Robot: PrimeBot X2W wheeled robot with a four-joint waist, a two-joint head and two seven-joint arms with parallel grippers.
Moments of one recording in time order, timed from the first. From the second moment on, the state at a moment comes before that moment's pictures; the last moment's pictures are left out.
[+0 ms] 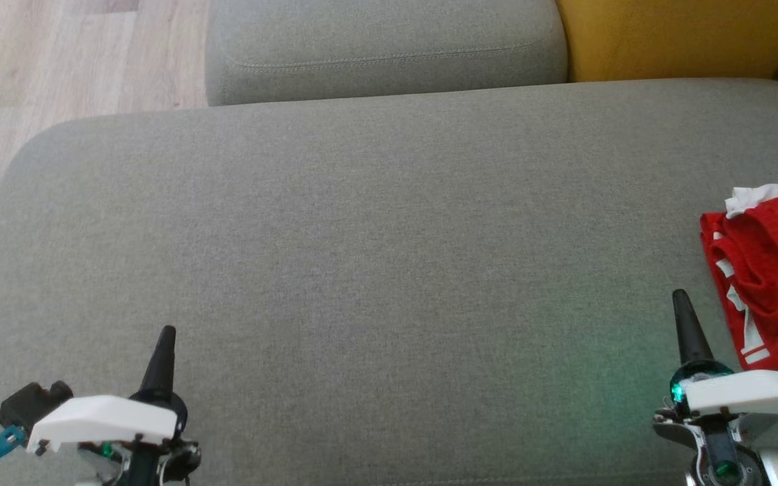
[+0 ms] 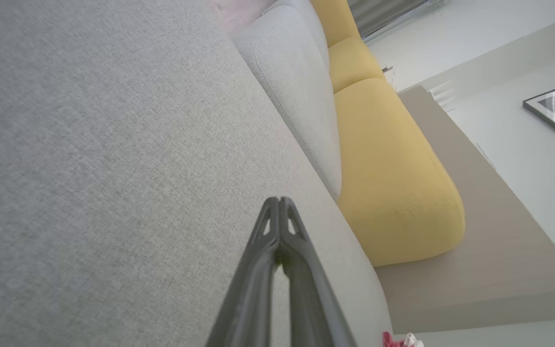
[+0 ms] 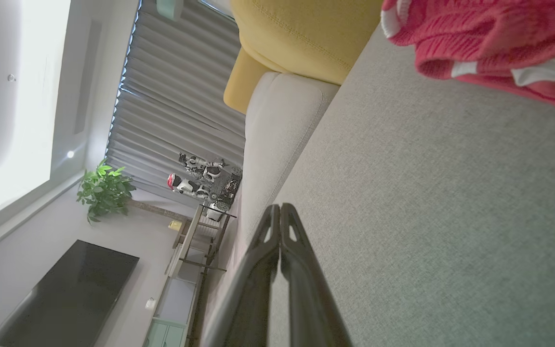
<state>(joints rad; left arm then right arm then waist) 0.03 0.13 -0.11 0.21 -1.17 0.00 -0.03 0.00 -0.06 -0.04 0.20 1.13 0.13 0.07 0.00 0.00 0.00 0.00</state>
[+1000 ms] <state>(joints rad) -0.03 0.09 -0.01 0.25 -1.49 -0.09 0.05 -0.04 -0.06 -0.08 0.25 1.47 0.13 0.08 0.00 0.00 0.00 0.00</state>
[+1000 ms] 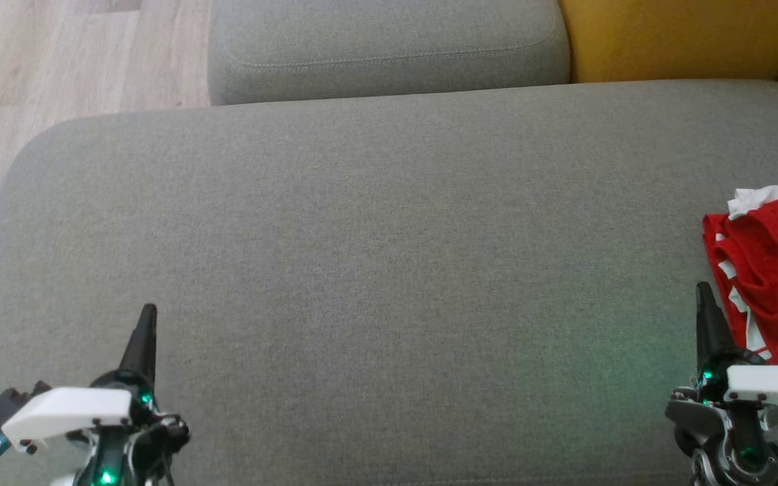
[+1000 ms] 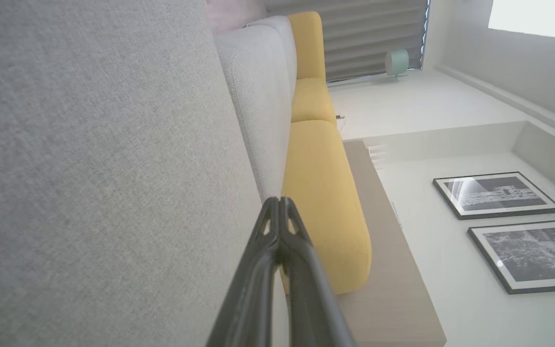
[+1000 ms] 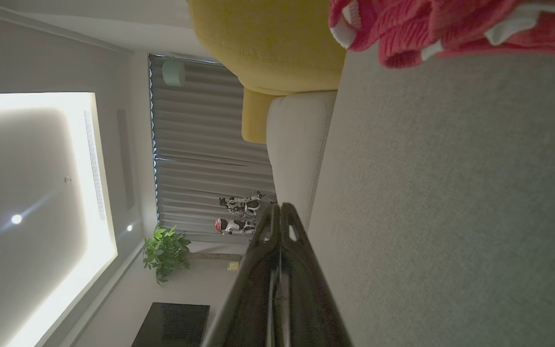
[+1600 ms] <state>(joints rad) -0.05 0.06 0.05 0.27 -1.63 -0.12 0.08 -0.05 -0.06 -0.10 0.27 1.63 0.13 0.08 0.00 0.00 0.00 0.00</state>
